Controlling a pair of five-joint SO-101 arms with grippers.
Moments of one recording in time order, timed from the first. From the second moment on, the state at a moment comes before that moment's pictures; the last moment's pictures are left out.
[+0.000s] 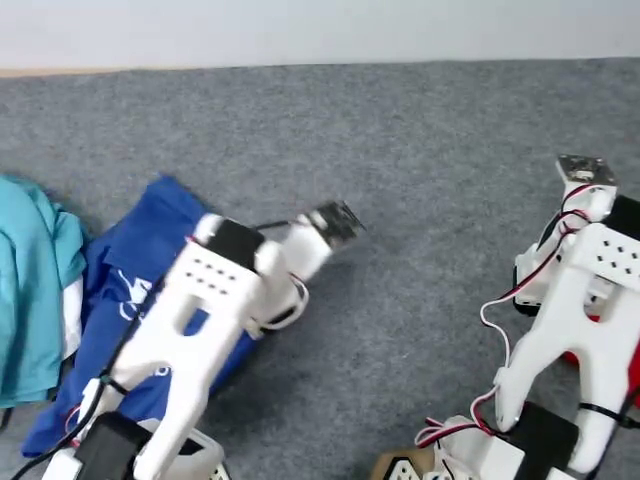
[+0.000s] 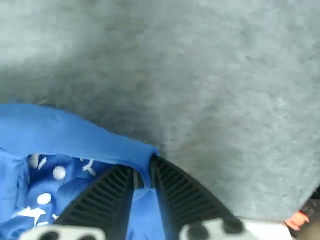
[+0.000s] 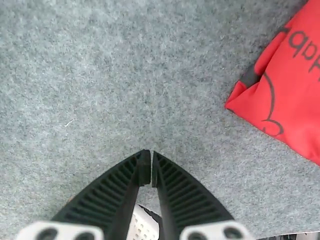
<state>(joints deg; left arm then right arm) 25.8 -14.6 24.6 93.5 -18.9 24.9 -12.0 7.6 100.5 19.8</state>
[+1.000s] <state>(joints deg) 22.2 -15.0 10.6 98.9 -8.7 25.7 -12.0 7.4 100.5 27.7</state>
